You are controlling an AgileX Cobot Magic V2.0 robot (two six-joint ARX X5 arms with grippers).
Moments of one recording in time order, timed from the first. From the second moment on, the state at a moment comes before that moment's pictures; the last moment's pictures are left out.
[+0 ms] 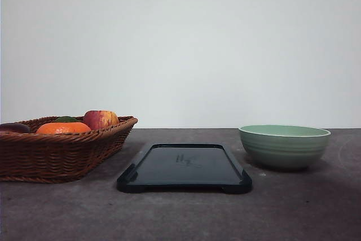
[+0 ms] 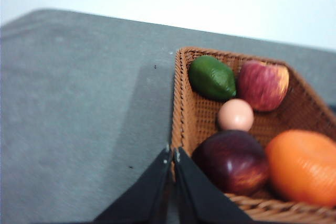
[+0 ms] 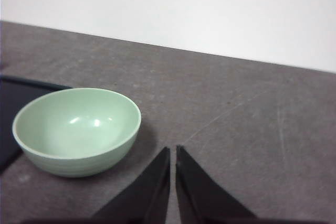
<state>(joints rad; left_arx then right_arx) 0.00 0.00 0.03 -0.18 0.00 -0.19 0.09 0.00 0.02 -0.09 -0.03 -0.05</state>
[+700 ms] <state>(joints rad) 0.00 0.04 0.13 0.08 0.00 -0.70 0.09 0.03 0.15 -0.02 -0.10 0.48</state>
